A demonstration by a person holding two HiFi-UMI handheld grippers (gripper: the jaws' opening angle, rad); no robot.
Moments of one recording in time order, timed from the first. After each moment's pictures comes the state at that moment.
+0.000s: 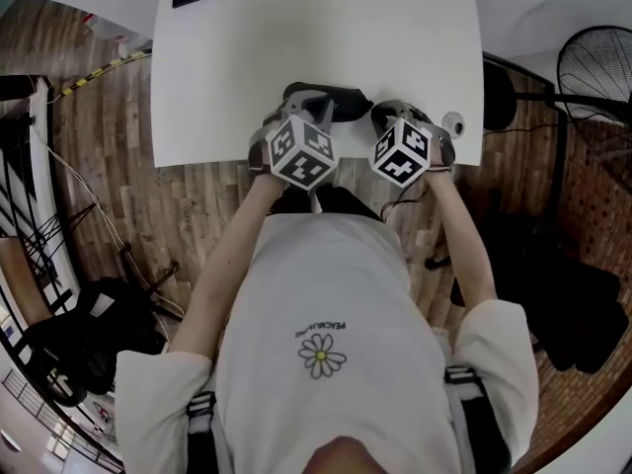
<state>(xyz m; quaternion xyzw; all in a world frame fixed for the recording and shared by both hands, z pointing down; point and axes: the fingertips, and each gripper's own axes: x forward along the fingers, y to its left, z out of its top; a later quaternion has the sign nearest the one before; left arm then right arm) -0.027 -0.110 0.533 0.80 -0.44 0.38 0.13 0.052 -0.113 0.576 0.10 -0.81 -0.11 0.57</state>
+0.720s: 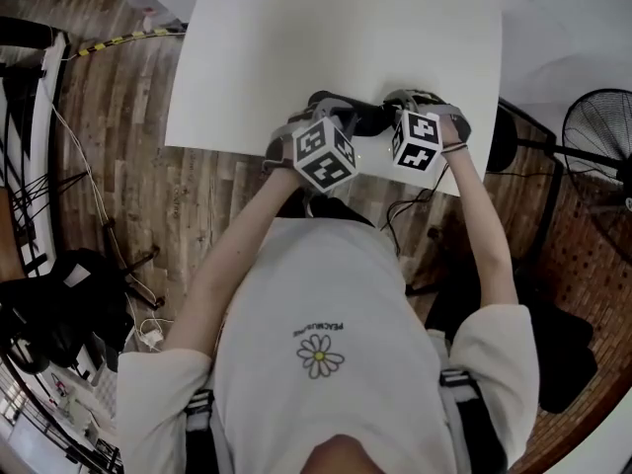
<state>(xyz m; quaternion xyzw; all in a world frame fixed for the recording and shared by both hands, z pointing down) -0.026 -0.114 0.536 0.81 -0.43 0.38 0.13 0.012 -0.155 0.577 -0.08 -0.76 -0.30 0.58</state>
